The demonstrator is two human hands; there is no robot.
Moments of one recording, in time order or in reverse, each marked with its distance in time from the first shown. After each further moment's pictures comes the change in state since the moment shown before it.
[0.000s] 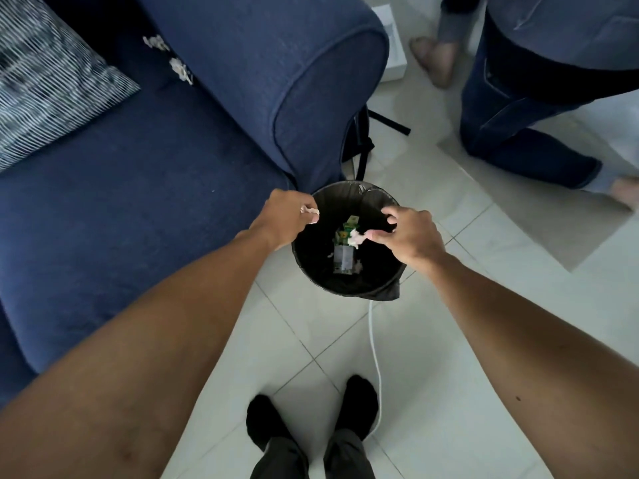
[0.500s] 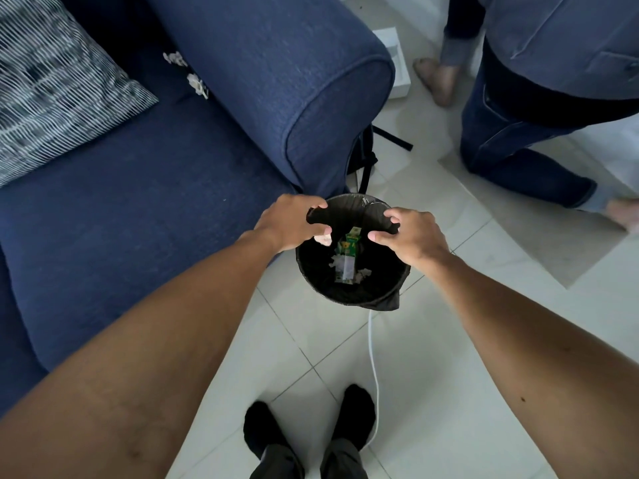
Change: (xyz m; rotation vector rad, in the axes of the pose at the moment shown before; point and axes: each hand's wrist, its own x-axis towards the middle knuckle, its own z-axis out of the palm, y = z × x) left_hand -0.006 0.008 -0.019 0.107 -0.058 0.044; right_hand -0.002 -0.018 -0.023 -0.034 0.021 -0.037
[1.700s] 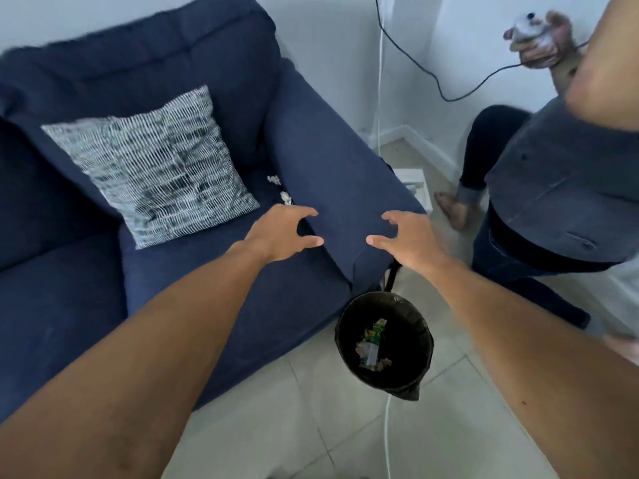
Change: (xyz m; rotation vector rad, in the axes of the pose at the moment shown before) left_hand -0.094 0.001 -0.234 0.106 0.305 0.072; right_hand -0.031 -0.217 -0.131 -0.083 0.151 -0.308
